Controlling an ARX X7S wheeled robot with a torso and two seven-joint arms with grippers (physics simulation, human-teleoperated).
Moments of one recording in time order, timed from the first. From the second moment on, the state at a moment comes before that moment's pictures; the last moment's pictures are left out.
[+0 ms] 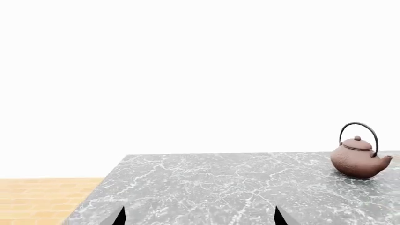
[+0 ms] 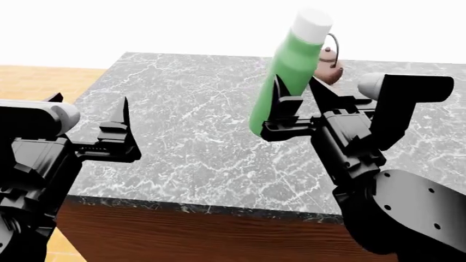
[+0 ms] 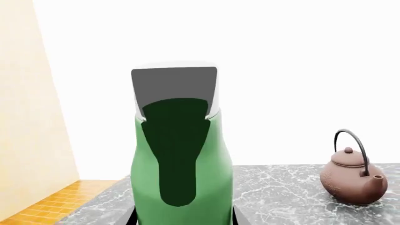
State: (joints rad) left arm -0.51 -0.69 -0.10 0.81 -1.20 -0.92 -0.67; right arm 1.18 0.88 -1.24 -0.53 1.32 -0.14 0.87
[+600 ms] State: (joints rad) left arm -0.49 -0.72 -0.07 0.84 -1.12 -0.89 -0.61; right arm 1.15 0.90 -1.25 -0.56 1.28 -0.13 0.88
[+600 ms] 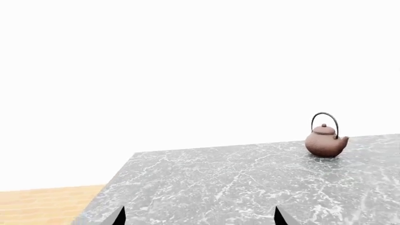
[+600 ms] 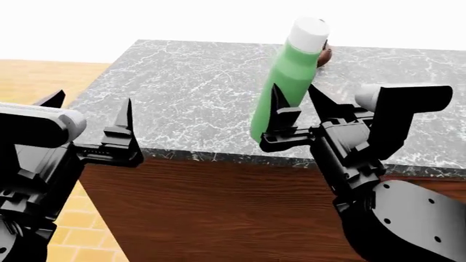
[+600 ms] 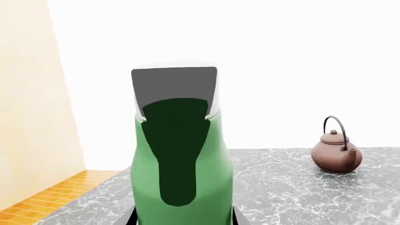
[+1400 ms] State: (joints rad) left arm -0.48 -0.72 -0.04 0.84 -1.11 -0.88 -0.62; right arm 1.11 0.88 -1.25 -0.57 1.23 -0.14 0.87
